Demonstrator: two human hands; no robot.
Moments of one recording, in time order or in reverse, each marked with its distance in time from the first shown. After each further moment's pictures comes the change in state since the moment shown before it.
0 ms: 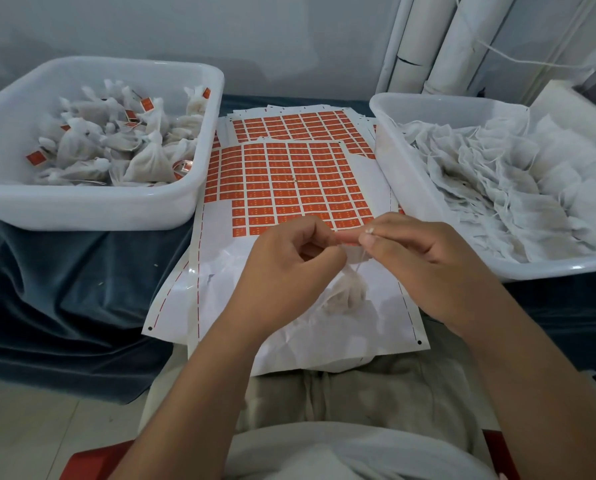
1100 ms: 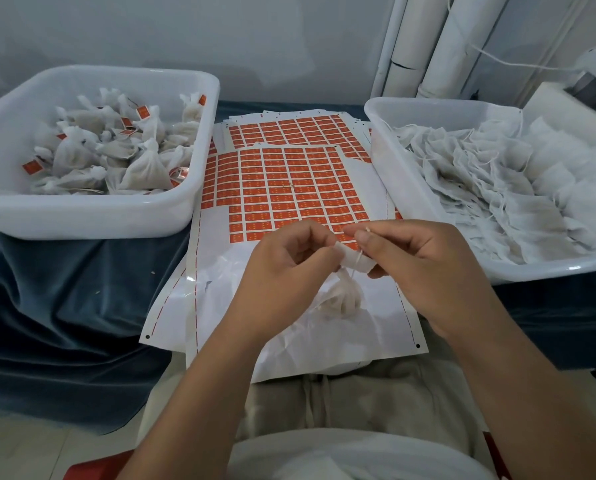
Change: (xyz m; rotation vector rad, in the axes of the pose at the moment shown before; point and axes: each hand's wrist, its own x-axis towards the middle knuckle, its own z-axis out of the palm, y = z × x) left_hand 0.002 -0.003 0.003 -0.210 -0.033 -0.077; right_hand 0.003 0.006 0.010 0.119 0.195 0.003
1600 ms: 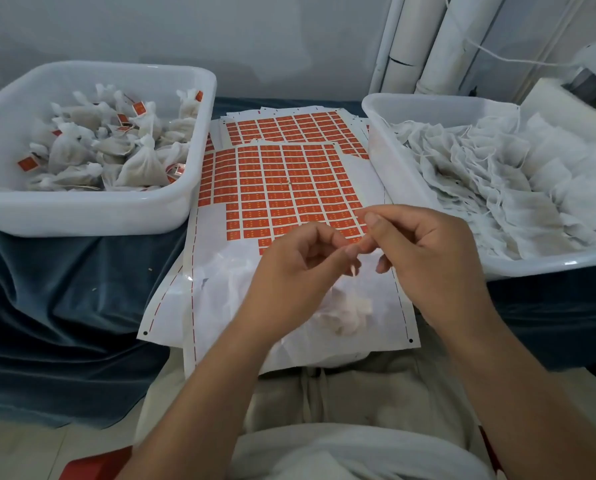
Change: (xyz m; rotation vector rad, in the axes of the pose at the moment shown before) left_hand 0.002 -0.019 0.014 0.007 -0.038 0.064; right_hand 0.004 0.016 0.001 -0.127 0.189 -0.059
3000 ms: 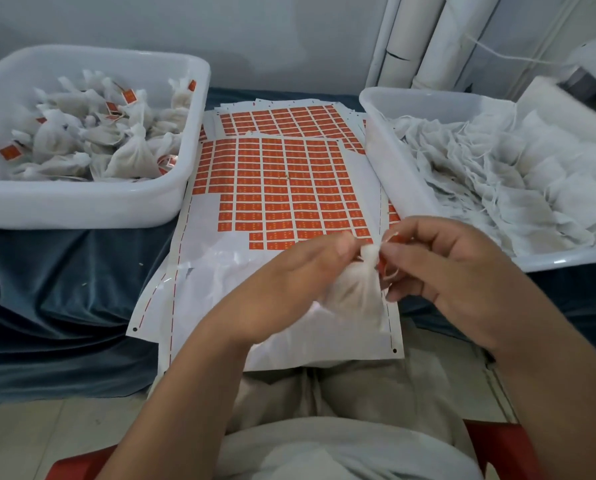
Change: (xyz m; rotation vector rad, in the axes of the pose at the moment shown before) left_hand -0.007 0.024 -0.016 -0.007 -0.404 -0.153; right_hand -0.009 -0.012 -0.041 0.419 -0.428 0.281
